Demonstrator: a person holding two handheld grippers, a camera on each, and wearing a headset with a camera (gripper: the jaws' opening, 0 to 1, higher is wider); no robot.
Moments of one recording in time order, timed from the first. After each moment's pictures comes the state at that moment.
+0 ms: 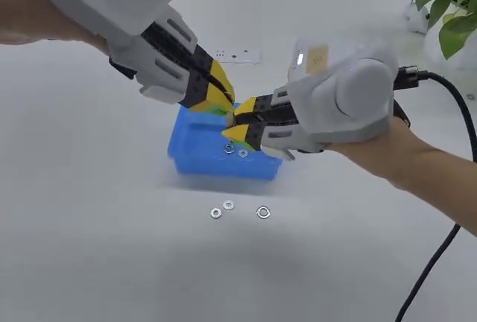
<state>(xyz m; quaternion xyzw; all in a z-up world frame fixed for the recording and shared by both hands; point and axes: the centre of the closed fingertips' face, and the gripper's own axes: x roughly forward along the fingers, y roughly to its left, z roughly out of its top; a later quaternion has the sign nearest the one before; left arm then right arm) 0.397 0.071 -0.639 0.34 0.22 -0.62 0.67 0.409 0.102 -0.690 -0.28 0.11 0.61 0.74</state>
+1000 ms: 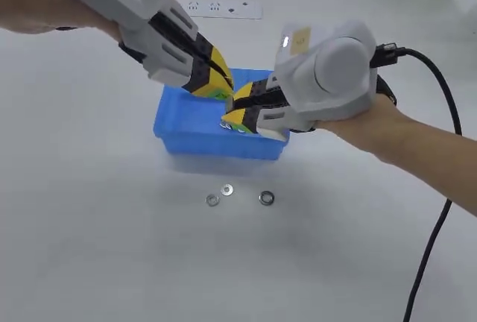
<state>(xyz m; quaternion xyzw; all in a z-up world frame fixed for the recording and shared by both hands) 0.443 0.075 -0.712 0.28 0.27 -0.63 0.67 0.453 0.105 -0.765 -0.27 0.17 0.61 0.73</state>
